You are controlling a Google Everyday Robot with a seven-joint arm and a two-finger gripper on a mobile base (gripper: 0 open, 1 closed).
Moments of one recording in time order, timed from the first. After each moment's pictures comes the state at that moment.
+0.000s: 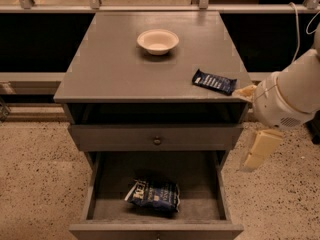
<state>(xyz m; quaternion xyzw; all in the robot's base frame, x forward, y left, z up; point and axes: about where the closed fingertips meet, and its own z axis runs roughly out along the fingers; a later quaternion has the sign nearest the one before) 0.441 -0.176 0.864 -0.66 0.72 0.02 0.21</state>
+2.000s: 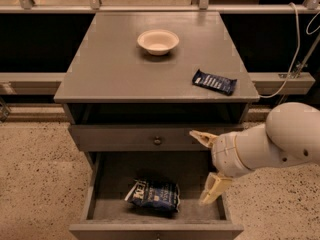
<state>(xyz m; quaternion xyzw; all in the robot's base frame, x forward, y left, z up) 0.428 -0.097 0.734 -0.71 0.62 0.11 0.32</state>
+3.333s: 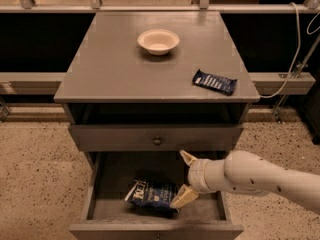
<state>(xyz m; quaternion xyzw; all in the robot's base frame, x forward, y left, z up) 0.483 -0.065 0.570 -0.60 0.70 0.13 0.36</state>
